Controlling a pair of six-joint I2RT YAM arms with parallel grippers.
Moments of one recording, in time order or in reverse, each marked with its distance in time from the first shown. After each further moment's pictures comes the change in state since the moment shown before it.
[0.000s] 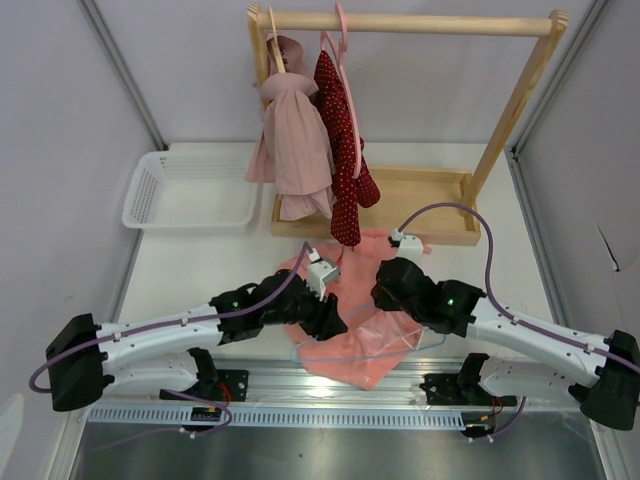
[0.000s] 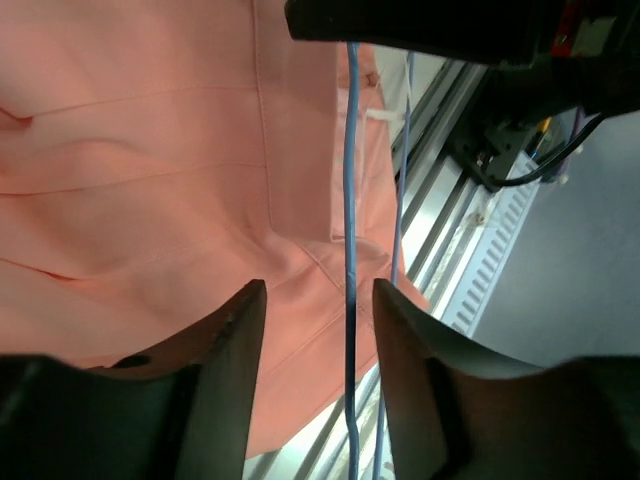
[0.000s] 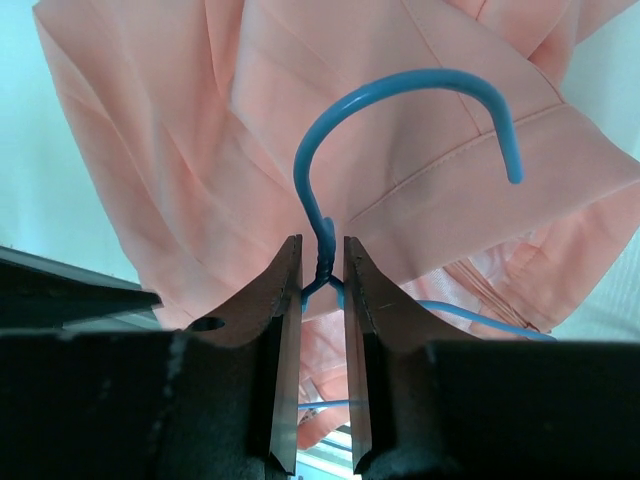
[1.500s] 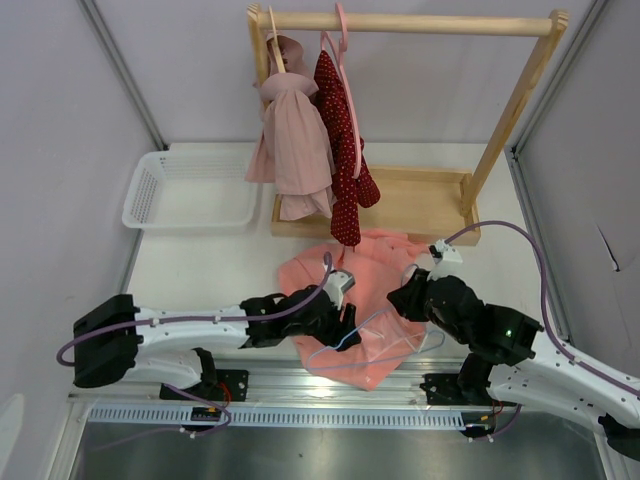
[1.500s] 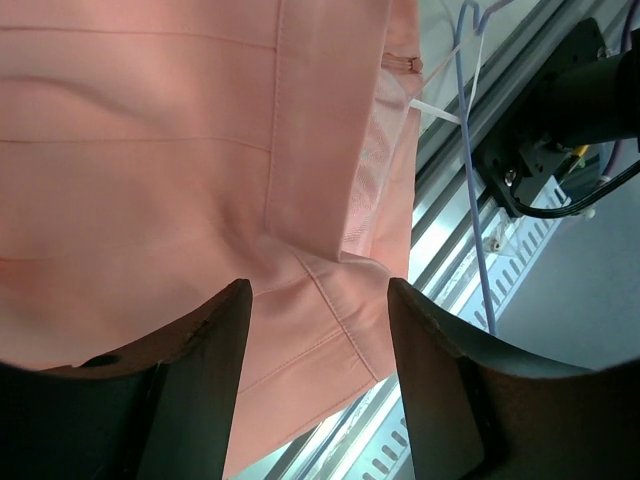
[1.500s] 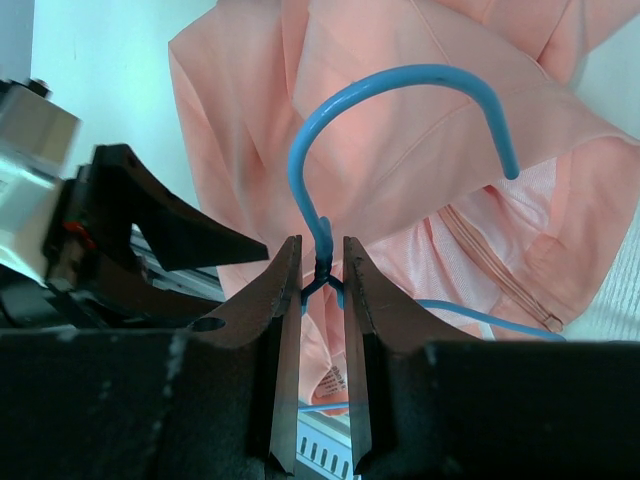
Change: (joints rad) left arm -0.114 0.155 0.024 0.045 -0.170 -0.195; right arm 0.016 -0.404 -0.125 -0.026 -0.024 0.041
